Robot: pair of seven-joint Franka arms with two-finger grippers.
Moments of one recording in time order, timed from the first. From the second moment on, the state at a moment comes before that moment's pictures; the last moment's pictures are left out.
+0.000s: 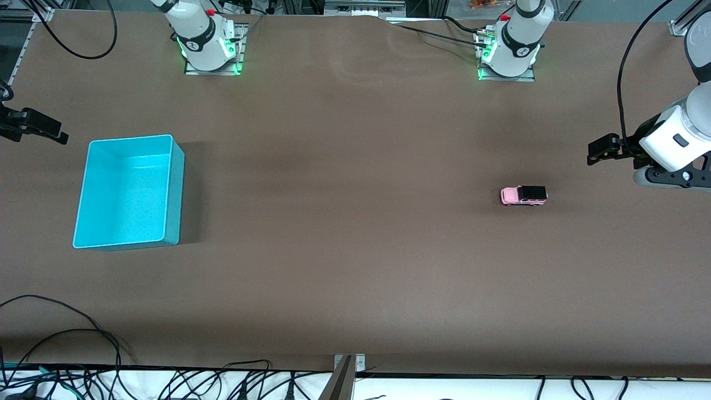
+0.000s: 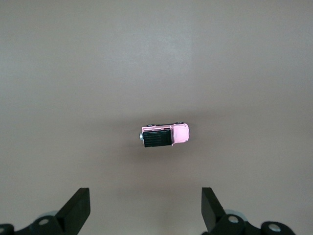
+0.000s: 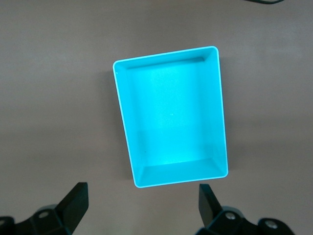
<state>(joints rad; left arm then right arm) -0.21 0.10 0.22 -1.63 -0.01 1.62 0.09 -0.14 0.03 -0.01 -1.63 0.00 1.61 -0.10</state>
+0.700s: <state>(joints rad) -0.21 0.10 0.22 -1.63 -0.01 1.62 0.09 -0.09 0.04 0.00 -1.63 0.00 1.62 -0.10</state>
